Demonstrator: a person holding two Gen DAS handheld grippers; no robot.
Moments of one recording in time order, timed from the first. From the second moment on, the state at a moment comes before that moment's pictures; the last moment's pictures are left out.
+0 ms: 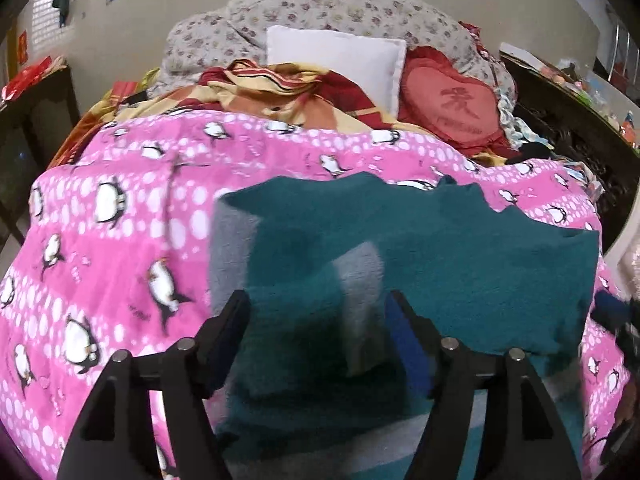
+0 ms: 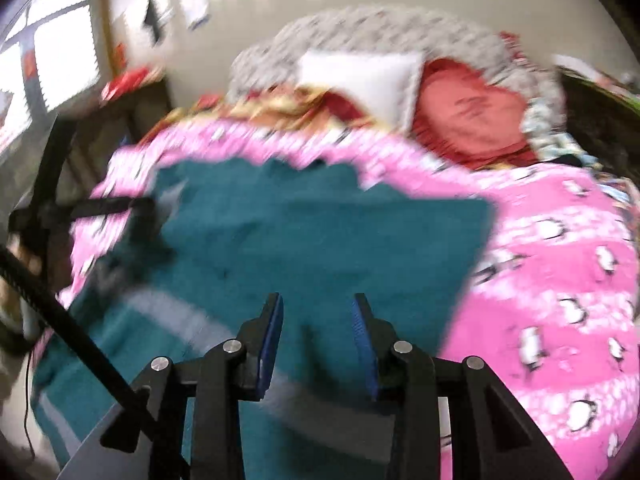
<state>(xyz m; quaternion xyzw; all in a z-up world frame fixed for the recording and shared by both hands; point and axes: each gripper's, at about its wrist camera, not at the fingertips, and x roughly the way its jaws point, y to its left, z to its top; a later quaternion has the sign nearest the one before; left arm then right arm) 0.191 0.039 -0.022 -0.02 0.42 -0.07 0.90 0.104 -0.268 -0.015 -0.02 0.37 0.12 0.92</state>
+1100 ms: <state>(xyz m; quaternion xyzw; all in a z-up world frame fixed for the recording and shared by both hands) 0.162 0.088 -0.044 -0.04 0.46 -0.01 0.89 0.076 -0.274 -0.041 -0.04 0.42 0.08 0.90</state>
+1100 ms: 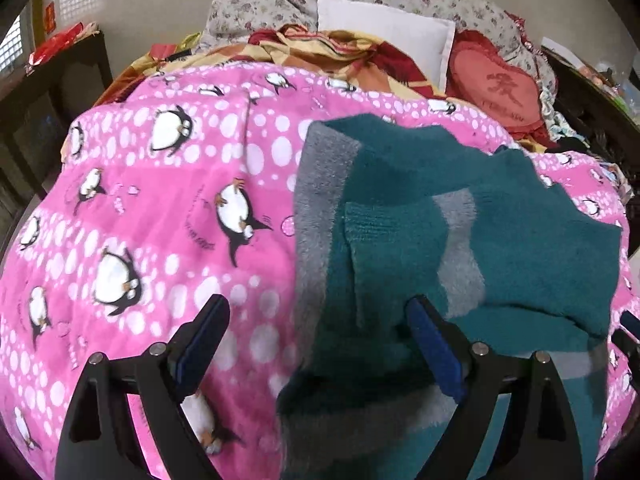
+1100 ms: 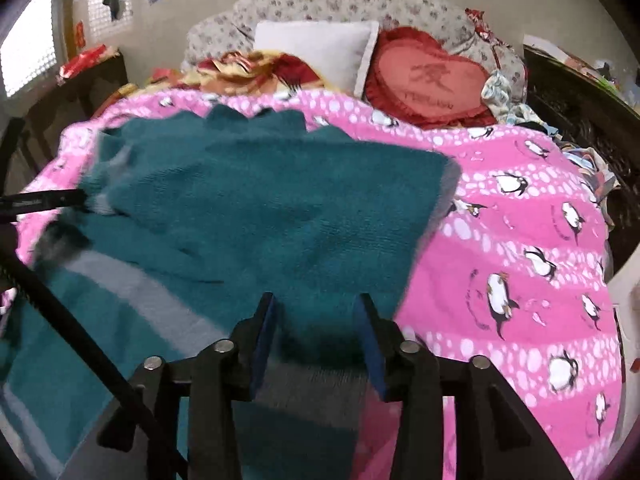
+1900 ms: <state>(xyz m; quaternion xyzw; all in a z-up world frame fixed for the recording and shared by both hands) -0.020 0.124 -0.063 -0.07 0.53 -0.10 0.84 -0.120 -0.291 -0.061 0.03 0.49 0.14 0.86</state>
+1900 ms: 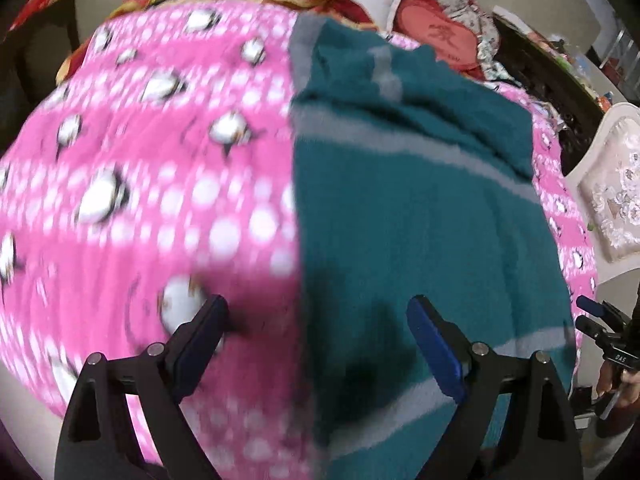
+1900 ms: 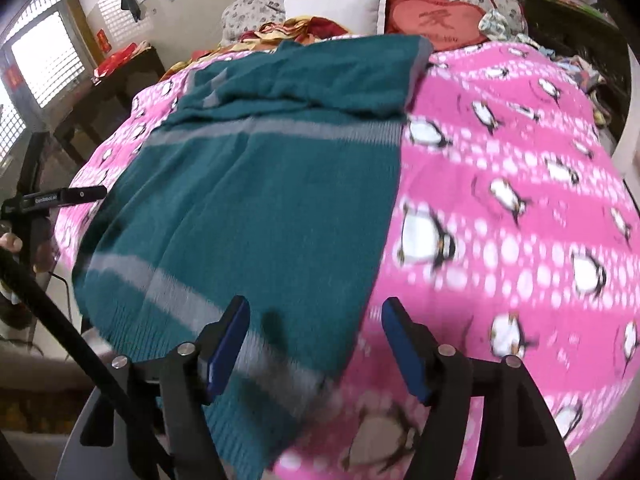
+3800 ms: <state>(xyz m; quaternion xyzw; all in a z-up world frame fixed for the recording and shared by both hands) -0.031 0.105 0.026 -0.07 0.48 -0.28 0.83 -0.077 -0.282 0.006 0.14 0.32 0.31 0.88</state>
